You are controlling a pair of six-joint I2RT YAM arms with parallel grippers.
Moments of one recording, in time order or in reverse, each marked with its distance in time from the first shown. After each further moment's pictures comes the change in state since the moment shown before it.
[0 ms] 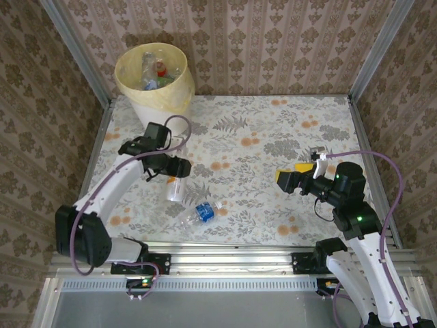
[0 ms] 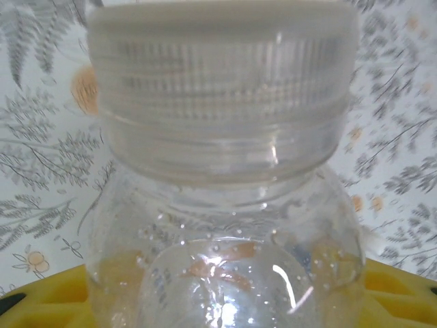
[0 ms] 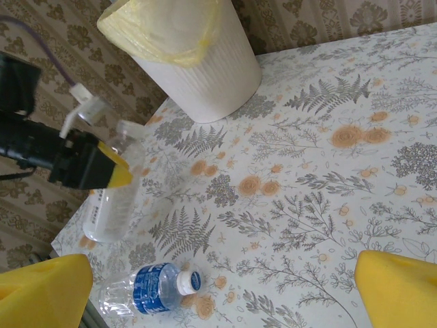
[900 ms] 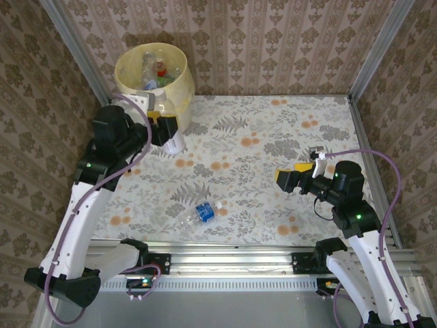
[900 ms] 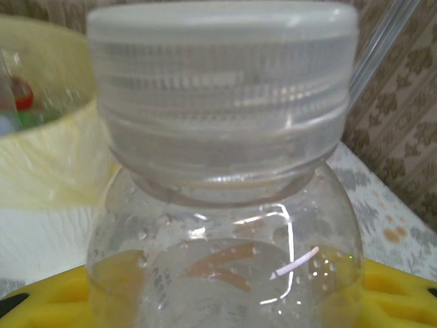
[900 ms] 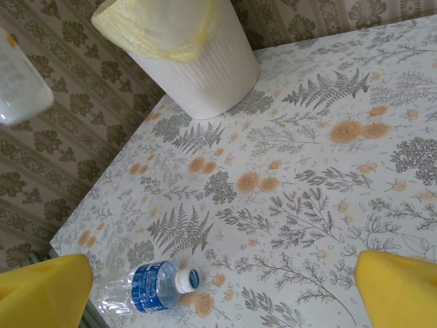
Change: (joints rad) left arm 0.027 -0.288 0.219 0.329 0.002 -0.095; right arm 0.000 0.018 0.000 0.000 0.000 0.000
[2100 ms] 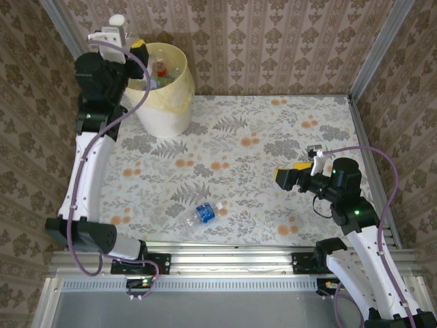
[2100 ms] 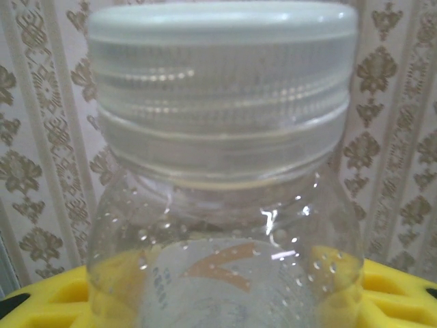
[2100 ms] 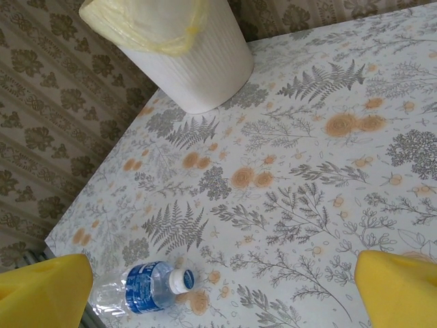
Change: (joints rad) left arm 0.192 0.422 0.433 0.361 -0.214 0.179; right arm 0.002 0.041 0.009 0.000 0.008 -0.008
